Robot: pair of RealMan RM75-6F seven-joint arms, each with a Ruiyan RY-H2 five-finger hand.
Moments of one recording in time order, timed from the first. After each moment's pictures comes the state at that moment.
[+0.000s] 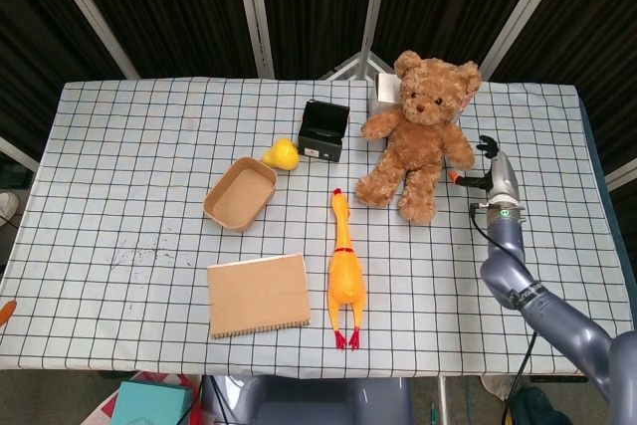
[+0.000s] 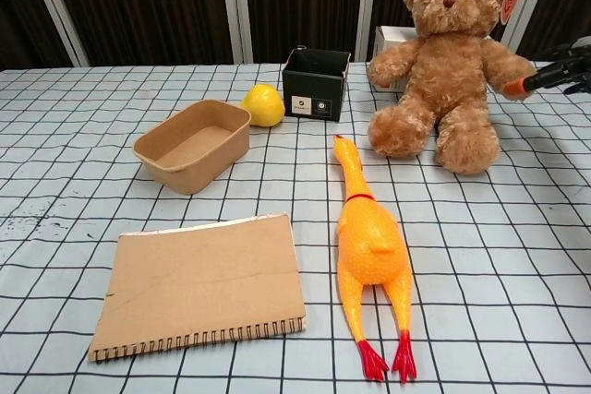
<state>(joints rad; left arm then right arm) 0.06 -1.08 -0.09 -1.65 1.44 1.63 0.07 0.80 -1.57 0.48 -0.98 -0.33 0.70 0.06</state>
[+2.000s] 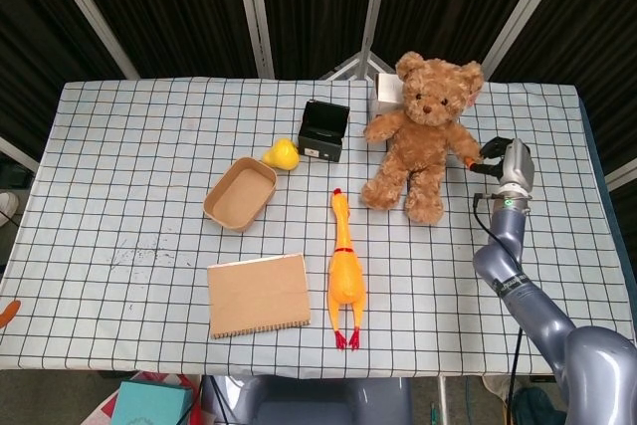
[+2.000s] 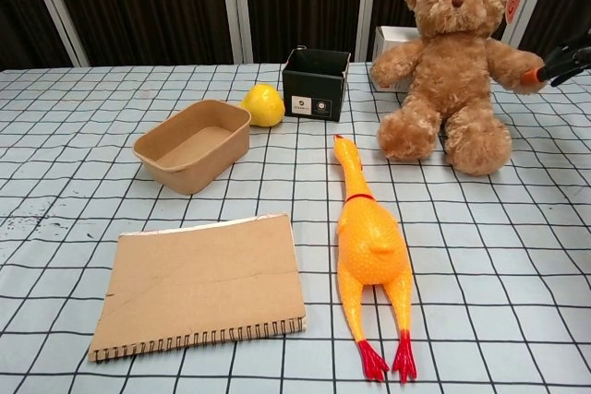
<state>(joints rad) 0.04 -1.10 -0.09 -1.66 1.42 1.62 0.12 0.85 -1.74 0.57 -0.63 -0.52 0.69 0.09</state>
